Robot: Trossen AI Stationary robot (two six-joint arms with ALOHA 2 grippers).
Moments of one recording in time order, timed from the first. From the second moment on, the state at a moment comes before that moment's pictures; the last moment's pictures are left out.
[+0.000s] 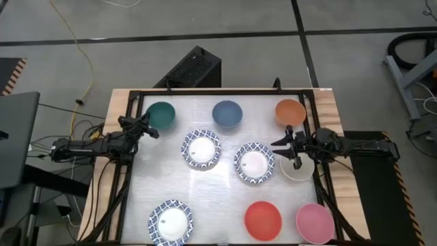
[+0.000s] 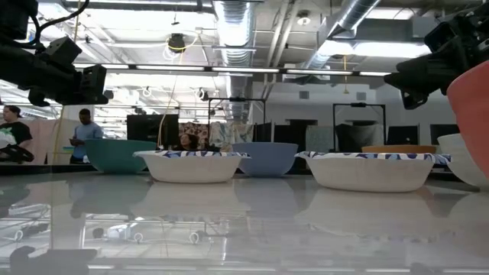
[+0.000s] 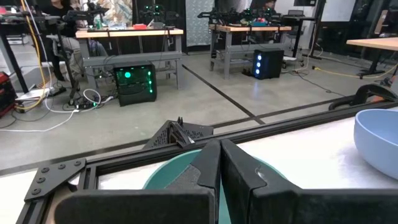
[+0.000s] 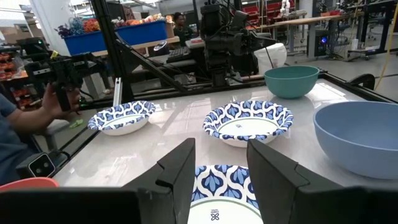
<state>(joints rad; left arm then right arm) -0.01 0.01 0.02 -0.01 -1.21 -0.04 -0.06 0.08 0.01 0.04 -0.13 0.16</state>
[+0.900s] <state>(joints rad) -0.01 0.02 0.02 0.01 -1.11 -0.28 -0.07 0.08 0.01 0.06 -0.10 -0.03</state>
